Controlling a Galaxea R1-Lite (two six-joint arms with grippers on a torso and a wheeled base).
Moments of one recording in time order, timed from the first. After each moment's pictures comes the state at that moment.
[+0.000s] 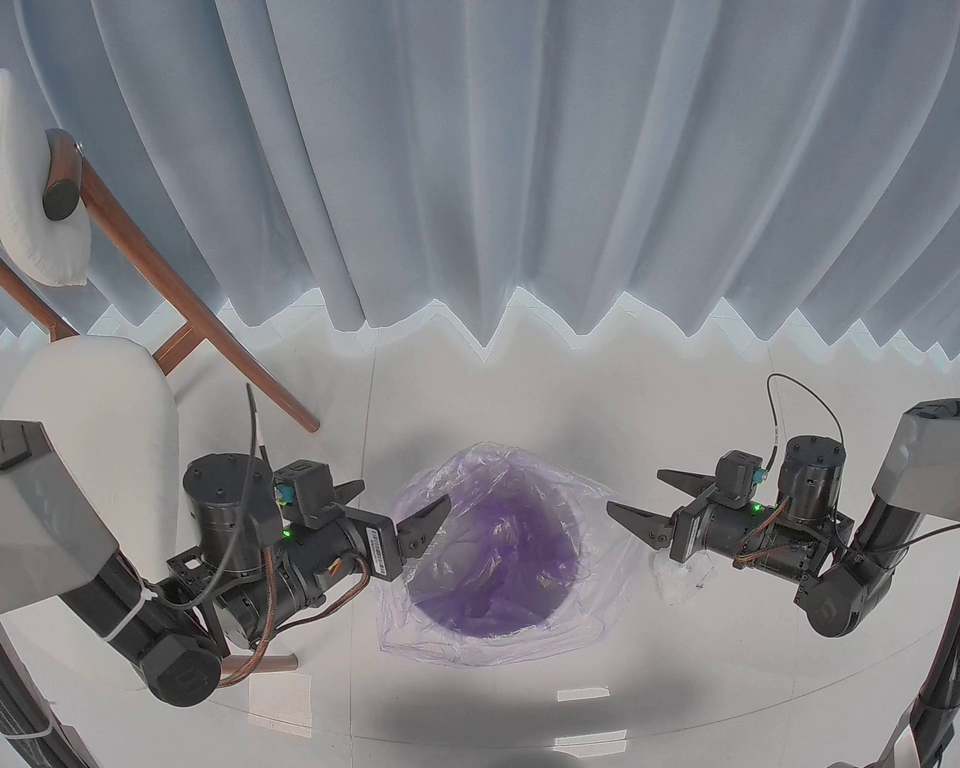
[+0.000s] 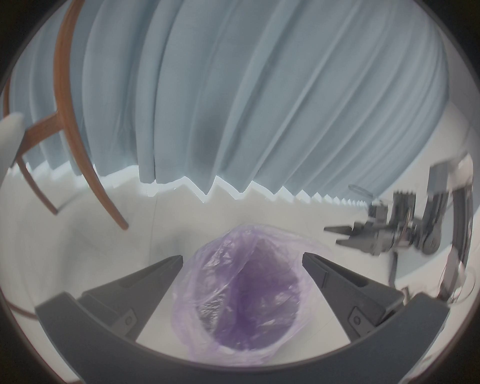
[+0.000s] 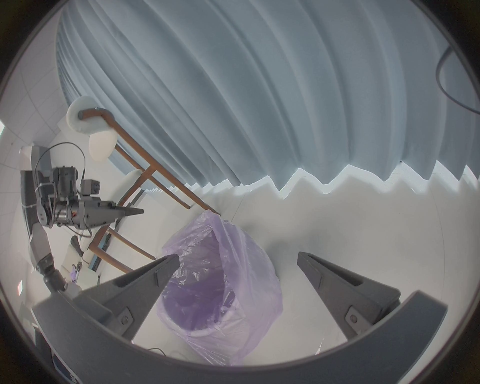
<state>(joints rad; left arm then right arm) -0.56 1.91 -0.45 -1.25 0.04 -0.21 0.35 2.08 -0.49 -1.35 0.39 0.09</state>
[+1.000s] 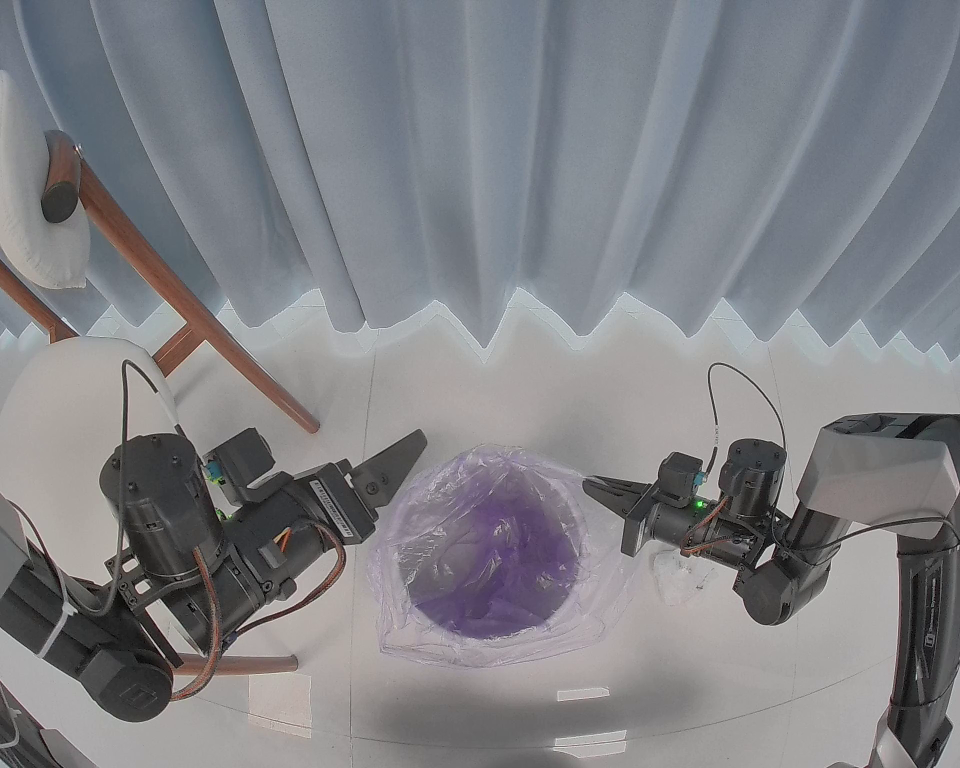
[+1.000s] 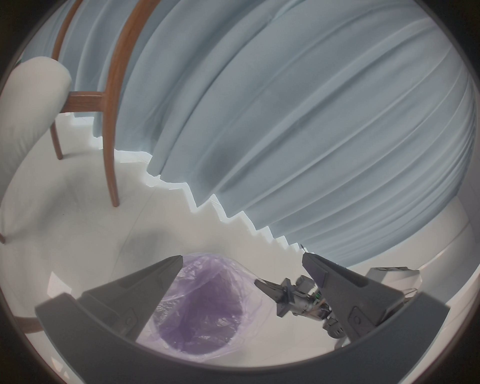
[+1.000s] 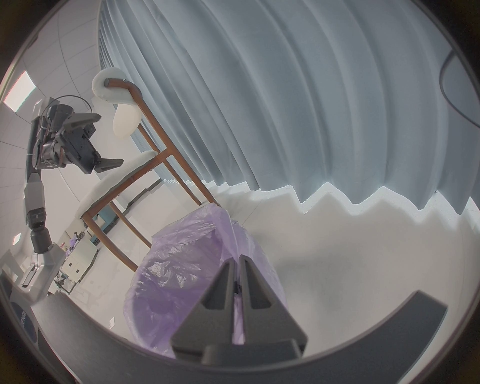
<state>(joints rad) -0.61 1.71 -0.40 -1.27 0.09 -0.60 0.37 2.34 -0.75 -1.43 0.49 -0.07</state>
